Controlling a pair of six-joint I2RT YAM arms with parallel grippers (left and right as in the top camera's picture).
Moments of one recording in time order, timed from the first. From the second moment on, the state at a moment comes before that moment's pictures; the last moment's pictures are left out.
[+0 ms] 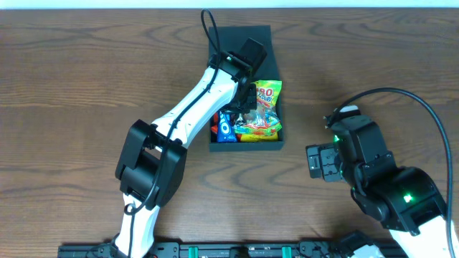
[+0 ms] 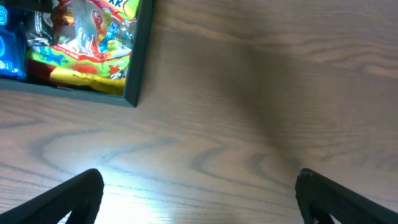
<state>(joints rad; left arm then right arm) -0.60 2.13 1.81 -1.08 0.05 -0.60 0.45 0.95 1.10 -1.17 0.28 0.20</state>
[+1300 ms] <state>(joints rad) -0.03 2.07 1.85 -0.72 0.59 -0.57 0.45 0.95 1.10 -1.17 0.26 0.20</state>
